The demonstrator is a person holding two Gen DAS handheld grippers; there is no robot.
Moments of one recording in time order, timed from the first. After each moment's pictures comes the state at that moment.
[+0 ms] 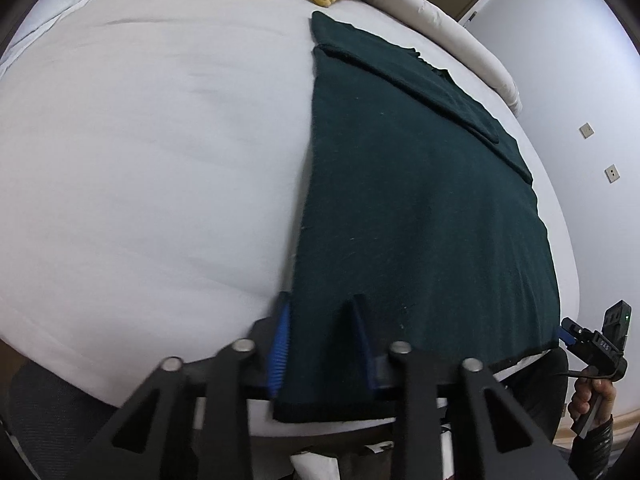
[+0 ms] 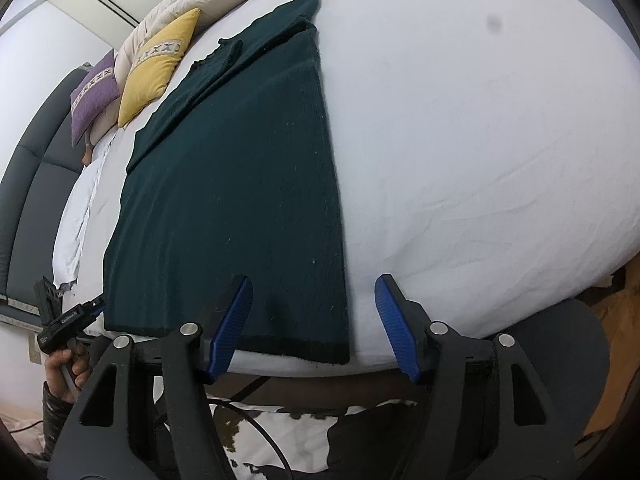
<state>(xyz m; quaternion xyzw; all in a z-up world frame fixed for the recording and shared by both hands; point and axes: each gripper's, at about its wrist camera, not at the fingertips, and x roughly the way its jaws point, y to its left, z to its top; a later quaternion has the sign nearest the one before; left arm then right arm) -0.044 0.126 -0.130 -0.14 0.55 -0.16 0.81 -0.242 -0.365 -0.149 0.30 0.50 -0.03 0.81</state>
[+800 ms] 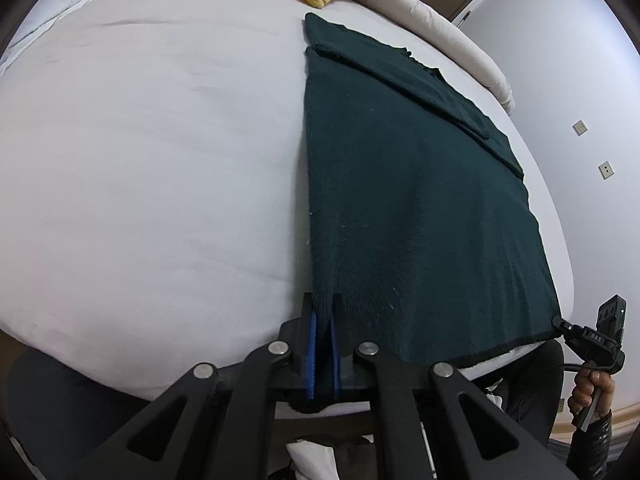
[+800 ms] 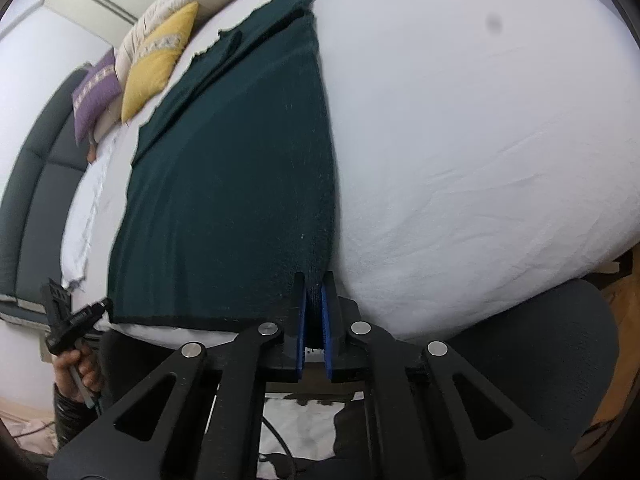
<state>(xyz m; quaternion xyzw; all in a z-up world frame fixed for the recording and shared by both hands) -0.051 0.128 -0.126 -0.14 0.54 -0.17 0.81 -0.249 -0.384 -0.147 0.34 0.49 -0.01 0.80</state>
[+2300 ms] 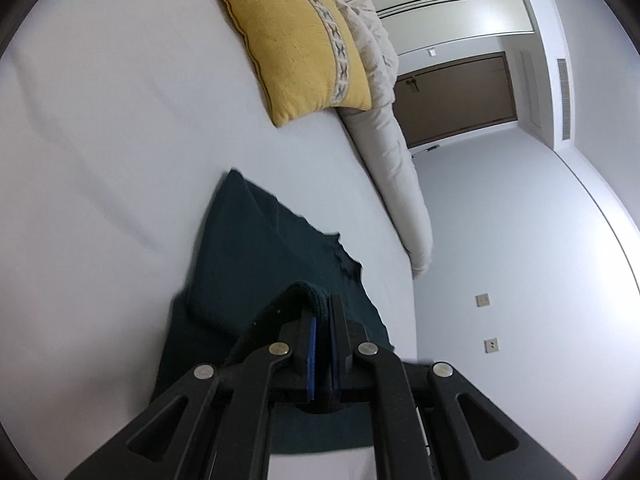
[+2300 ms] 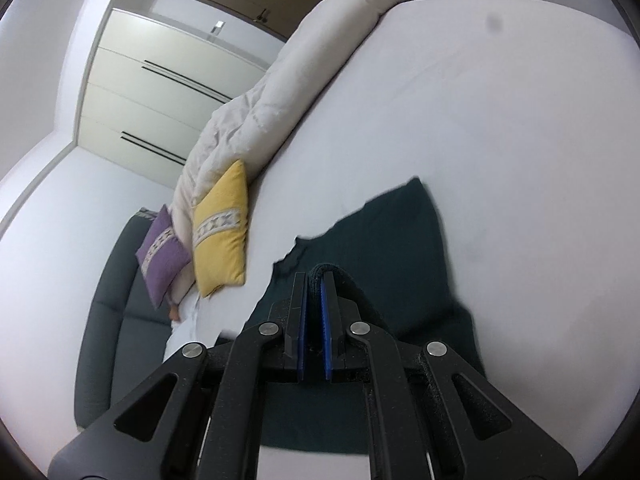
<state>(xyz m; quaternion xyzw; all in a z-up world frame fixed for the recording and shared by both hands) 0.211 0.137 -0.073 -0.45 0.42 -0.22 0.75 0.054 -0.483 -0.046 0.48 0.30 -0.02 0.82</state>
